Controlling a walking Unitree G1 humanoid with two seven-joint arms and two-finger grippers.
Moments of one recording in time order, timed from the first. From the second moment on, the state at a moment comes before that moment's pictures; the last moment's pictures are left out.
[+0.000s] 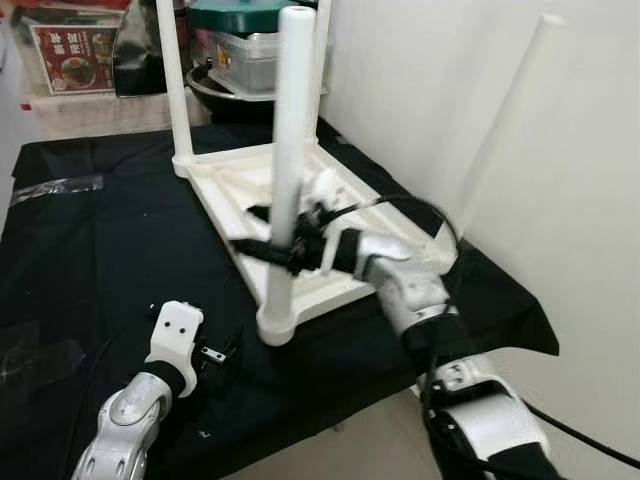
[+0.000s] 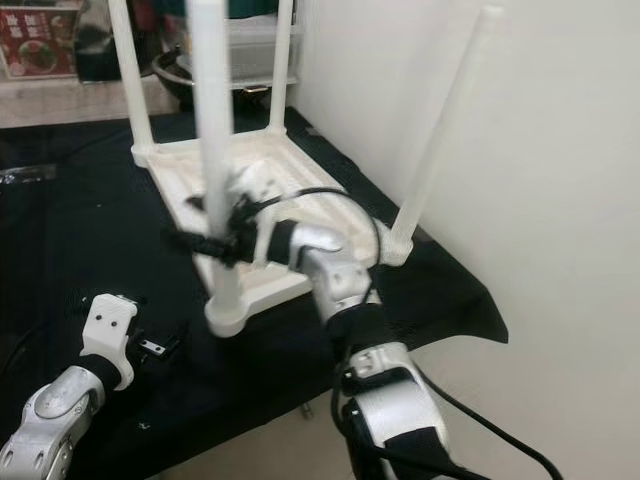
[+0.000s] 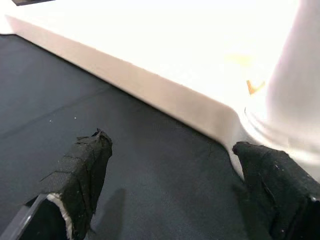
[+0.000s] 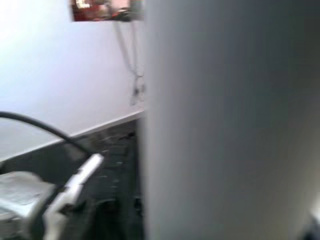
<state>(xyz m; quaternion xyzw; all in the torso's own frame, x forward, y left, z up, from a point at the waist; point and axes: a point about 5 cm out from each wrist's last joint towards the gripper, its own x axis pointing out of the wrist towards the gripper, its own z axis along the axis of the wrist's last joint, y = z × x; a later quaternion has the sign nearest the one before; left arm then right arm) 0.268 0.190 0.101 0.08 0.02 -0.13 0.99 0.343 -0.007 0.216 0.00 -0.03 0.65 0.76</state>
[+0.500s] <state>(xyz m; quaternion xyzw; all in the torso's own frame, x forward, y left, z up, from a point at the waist) 0.259 0.187 0.090 0.07 0.04 -0.13 0.99 0.365 -0.068 0.202 0.03 -0.02 0.19 0.98</state>
